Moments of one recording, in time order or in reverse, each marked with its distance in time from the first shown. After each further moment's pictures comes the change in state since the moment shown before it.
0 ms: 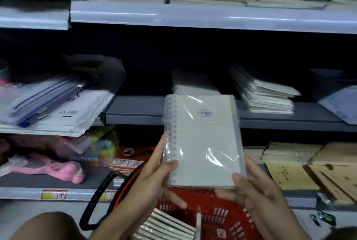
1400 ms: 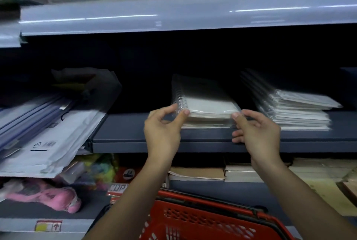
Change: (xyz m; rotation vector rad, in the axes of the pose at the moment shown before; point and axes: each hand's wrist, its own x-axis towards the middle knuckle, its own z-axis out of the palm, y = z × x) left_hand 0.180 0.057 0.010 0.495 0.624 0.371; right_hand 0.210 -0.045 0.017 -0.175 0.434 -0.282
